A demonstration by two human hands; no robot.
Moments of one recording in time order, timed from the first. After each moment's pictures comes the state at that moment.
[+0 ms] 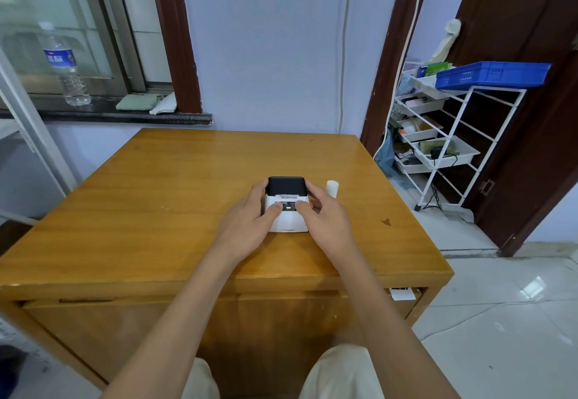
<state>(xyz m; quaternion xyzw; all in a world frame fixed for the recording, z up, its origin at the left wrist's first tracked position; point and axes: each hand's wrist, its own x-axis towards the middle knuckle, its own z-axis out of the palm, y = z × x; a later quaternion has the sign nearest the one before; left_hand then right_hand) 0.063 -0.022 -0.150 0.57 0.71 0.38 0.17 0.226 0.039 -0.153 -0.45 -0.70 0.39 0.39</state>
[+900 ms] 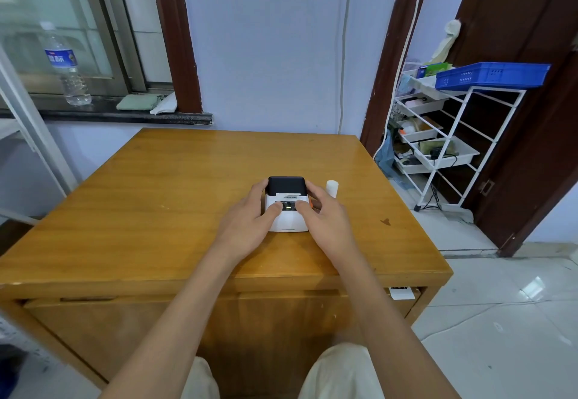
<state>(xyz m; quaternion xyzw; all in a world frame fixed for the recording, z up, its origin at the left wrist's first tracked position) 0.063 -0.022 -0.151 0.57 0.71 0.38 0.17 0.228 0.039 -0.152 -0.44 -0.71 0.38 0.39</state>
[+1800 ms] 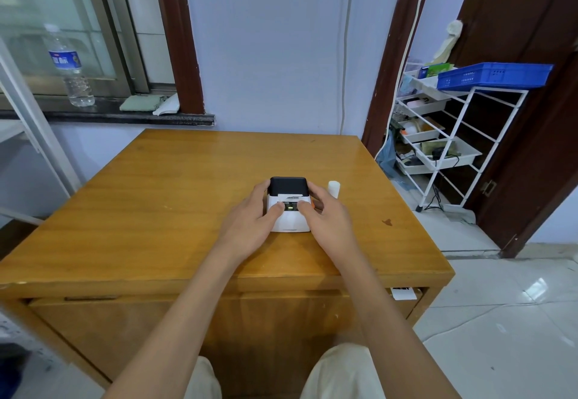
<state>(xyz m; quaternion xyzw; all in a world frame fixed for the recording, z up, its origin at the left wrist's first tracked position) 0.063 -0.022 -0.151 0.57 0.71 0.38 0.18 0.229 0.036 -0.150 -0.44 -0.71 0.38 0.38</state>
